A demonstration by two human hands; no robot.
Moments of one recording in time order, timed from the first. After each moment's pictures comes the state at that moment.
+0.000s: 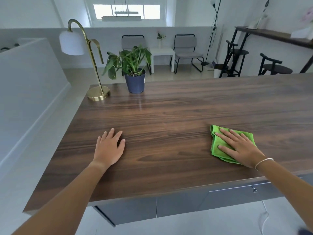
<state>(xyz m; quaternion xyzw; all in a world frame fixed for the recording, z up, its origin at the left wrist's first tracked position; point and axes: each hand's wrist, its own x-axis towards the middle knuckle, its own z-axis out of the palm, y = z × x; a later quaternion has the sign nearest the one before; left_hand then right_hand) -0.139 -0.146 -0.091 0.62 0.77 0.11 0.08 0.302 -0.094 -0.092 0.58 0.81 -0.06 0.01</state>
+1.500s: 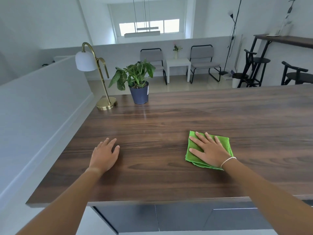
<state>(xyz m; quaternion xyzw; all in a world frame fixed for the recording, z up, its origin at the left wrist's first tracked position) -0.118 -0.150 -0.058 0.54 0.82 0.16 0.10 0.235 -0.046 -0.082 0.53 0.84 -0.12 -0.02</state>
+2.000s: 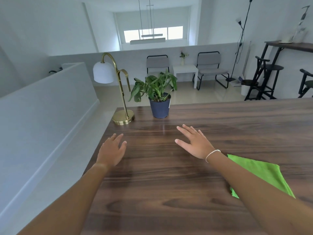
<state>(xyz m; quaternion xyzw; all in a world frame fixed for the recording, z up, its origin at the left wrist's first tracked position) -0.218 -0.085 -0.037 0.56 0.80 0.21 0.10 0.070 0.019 -0.046 0.49 0.84 -0.19 -0.13</state>
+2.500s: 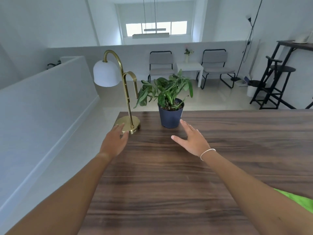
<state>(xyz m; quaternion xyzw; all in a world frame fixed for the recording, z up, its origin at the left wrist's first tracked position) -0.271 0.017 -0.024 0.54 0.78 0.28 0.15 -0.010 0.107 -0.043 0.51 0.80 -0.23 -0.19</state>
